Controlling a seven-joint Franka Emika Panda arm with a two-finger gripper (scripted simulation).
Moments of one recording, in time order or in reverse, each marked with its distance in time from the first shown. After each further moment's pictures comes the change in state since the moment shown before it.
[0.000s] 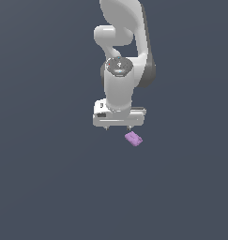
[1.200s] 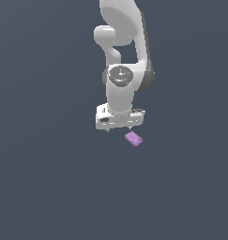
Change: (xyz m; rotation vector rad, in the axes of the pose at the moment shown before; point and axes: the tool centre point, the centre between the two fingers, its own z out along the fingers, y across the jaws) arm -0.014 -0.004 0.027 0.002 -0.049 -0.108
